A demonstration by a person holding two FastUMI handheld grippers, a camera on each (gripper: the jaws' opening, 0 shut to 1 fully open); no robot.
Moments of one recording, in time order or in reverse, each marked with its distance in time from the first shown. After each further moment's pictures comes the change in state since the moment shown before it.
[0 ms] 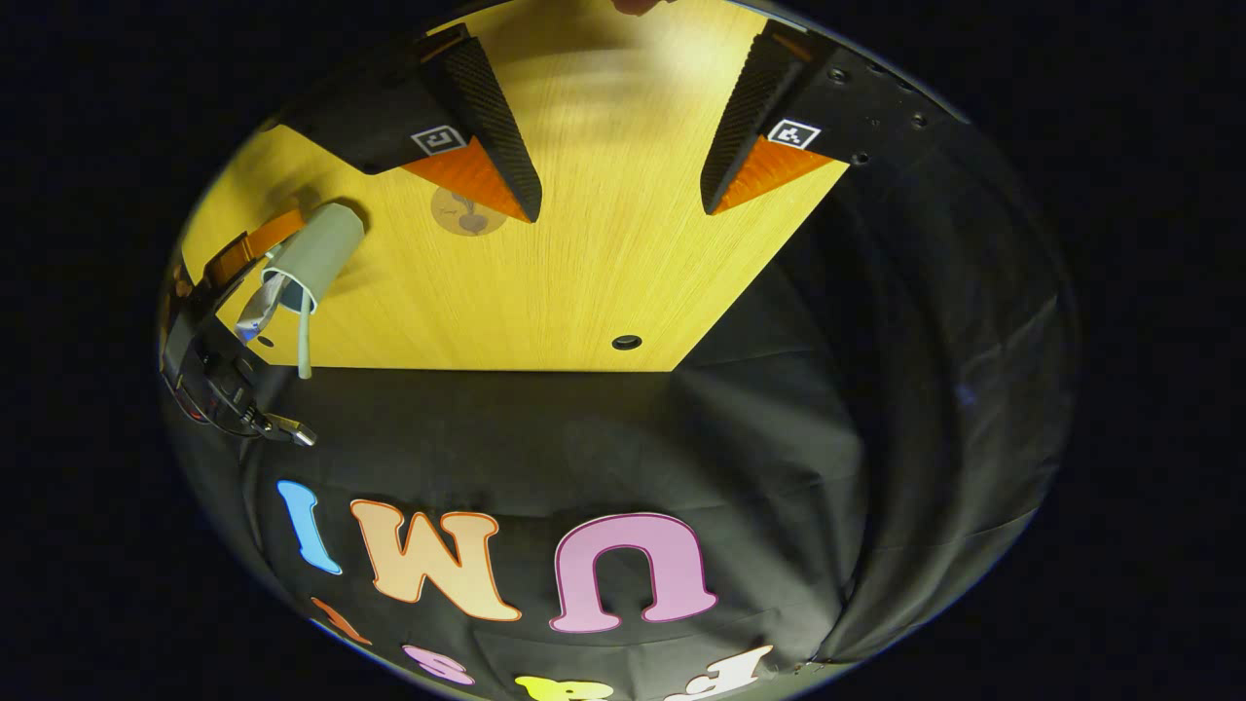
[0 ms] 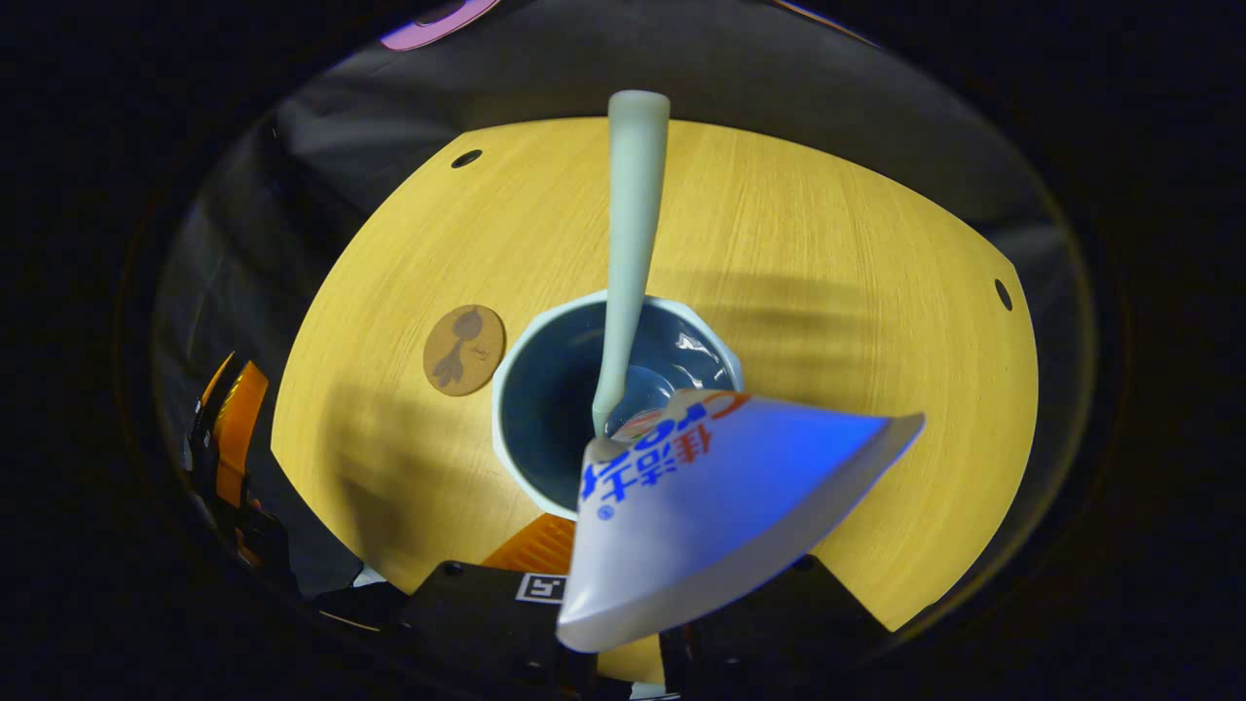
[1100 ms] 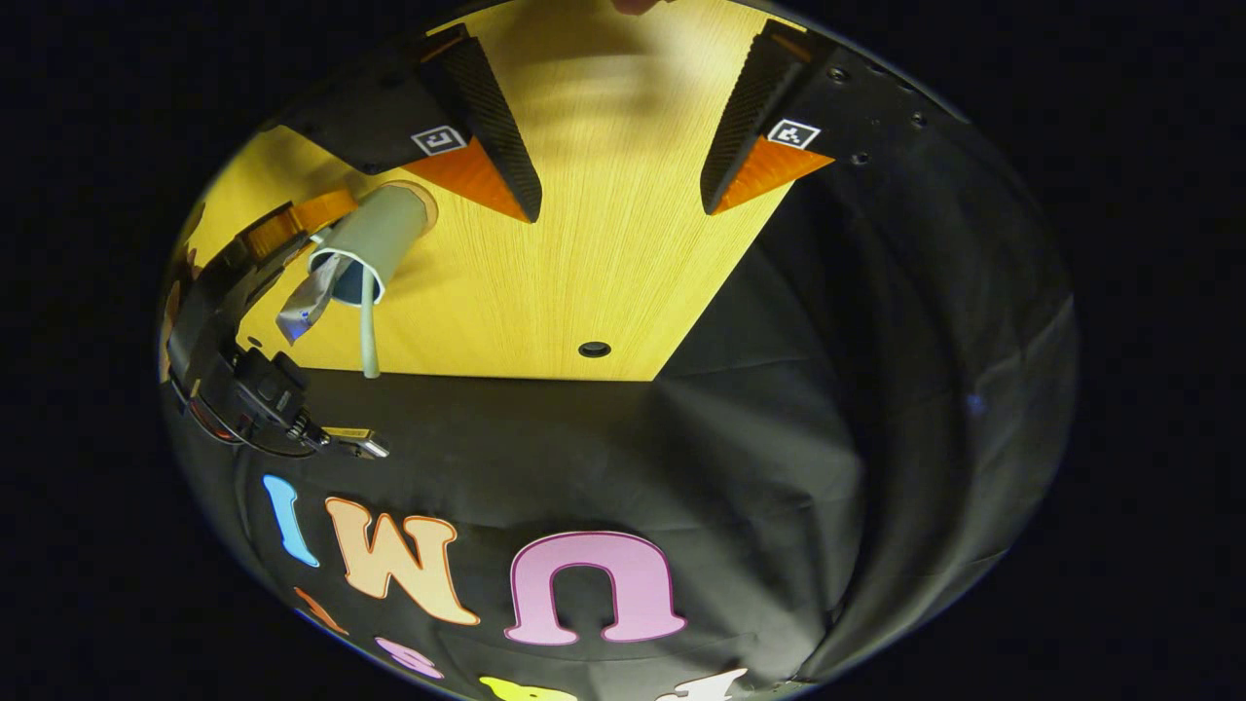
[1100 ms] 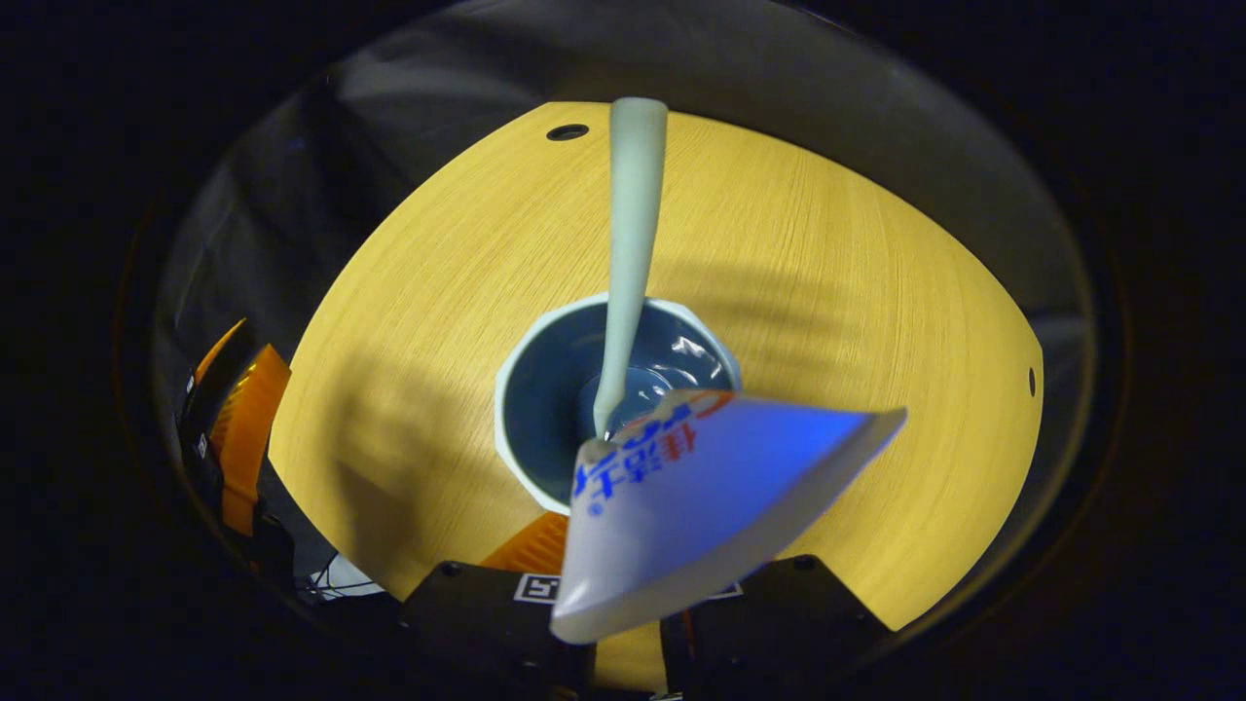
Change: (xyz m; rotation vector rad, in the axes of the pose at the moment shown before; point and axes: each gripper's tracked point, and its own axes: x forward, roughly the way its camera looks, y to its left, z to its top) left arm 0.036 0.061 -0.009 -0.029 0.025 -0.042; right arm 0.038 0.127 0.042 -0.134 0.035 -0.039
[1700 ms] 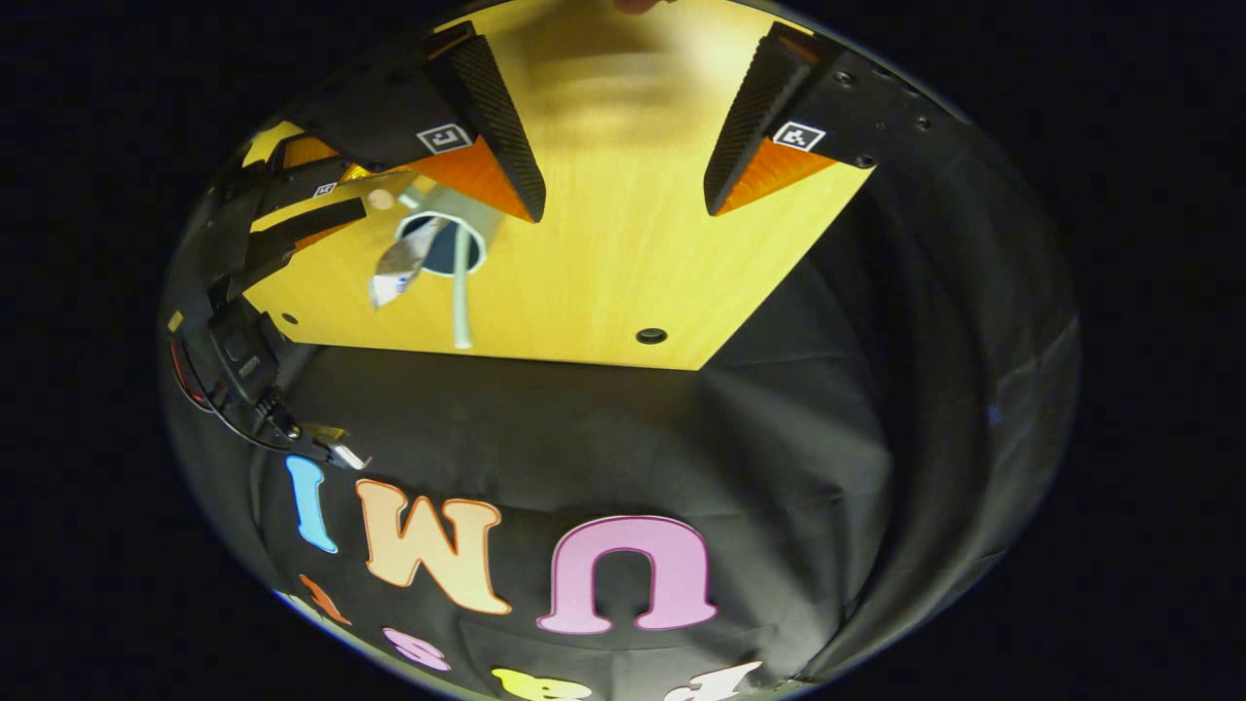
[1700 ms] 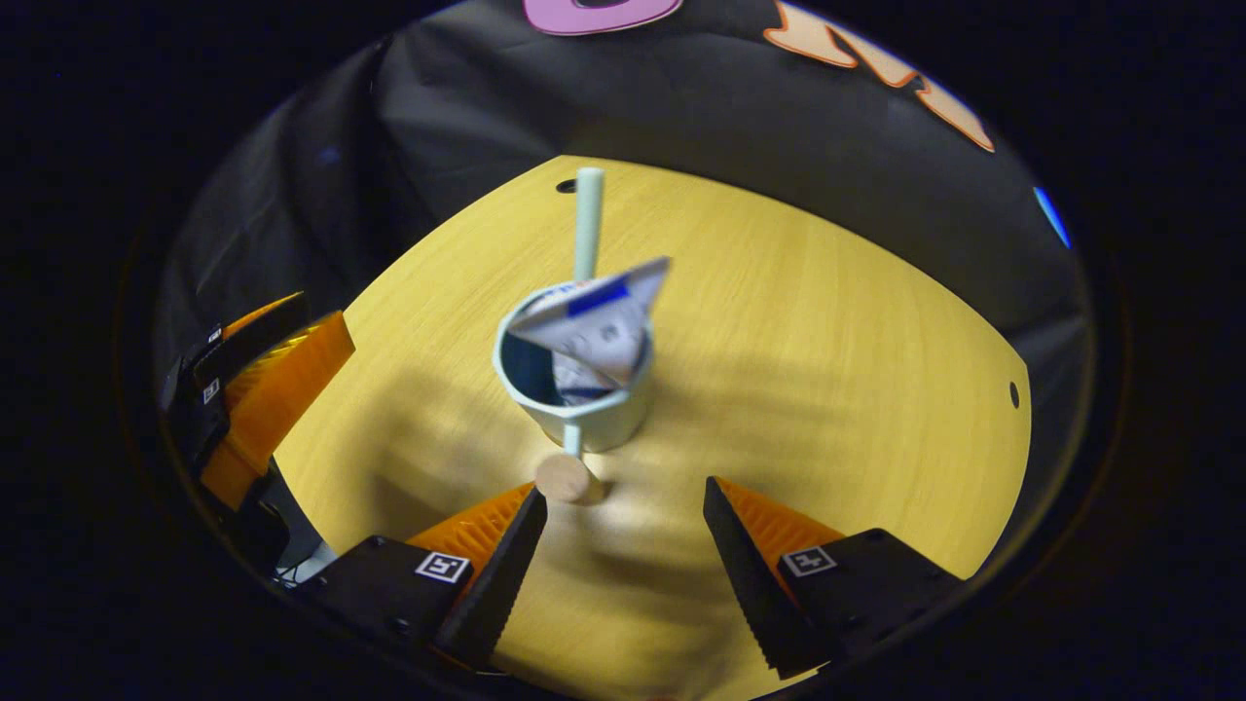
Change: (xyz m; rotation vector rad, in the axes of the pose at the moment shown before) left arm -0.022 -0.096 0.025 -0.024 -0.027 -0.079; right arm -0.052 -0.052 -0.028 -0.013 -0.246 0.003
